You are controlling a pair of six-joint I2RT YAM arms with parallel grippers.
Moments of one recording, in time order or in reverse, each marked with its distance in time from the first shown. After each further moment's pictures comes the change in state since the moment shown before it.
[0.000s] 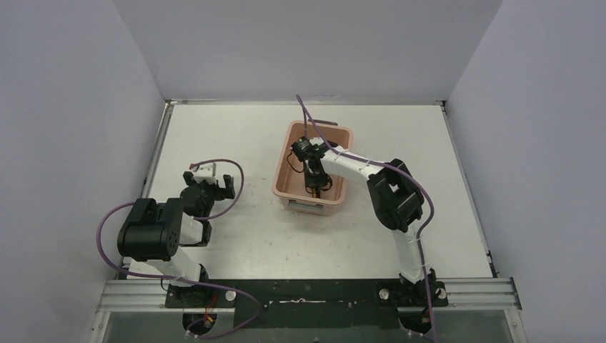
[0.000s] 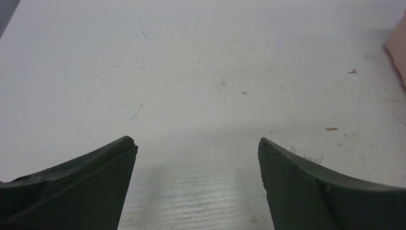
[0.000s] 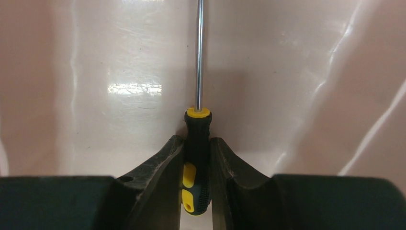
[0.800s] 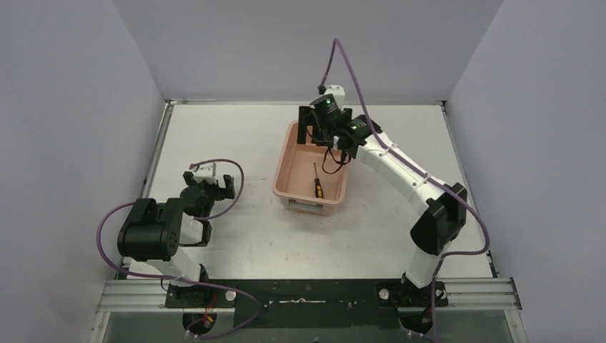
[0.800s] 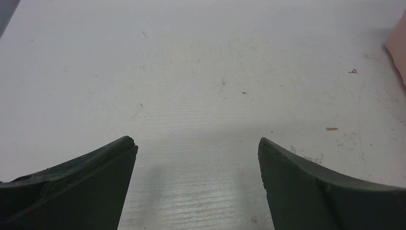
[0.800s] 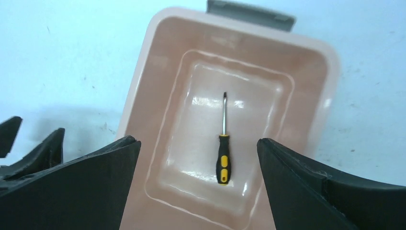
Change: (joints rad) left arm 0.000 0.000 0.000 0.000 0.000 0.000; right arm -0.016 -0.299 0.179 -0.017 0.064 -0.059
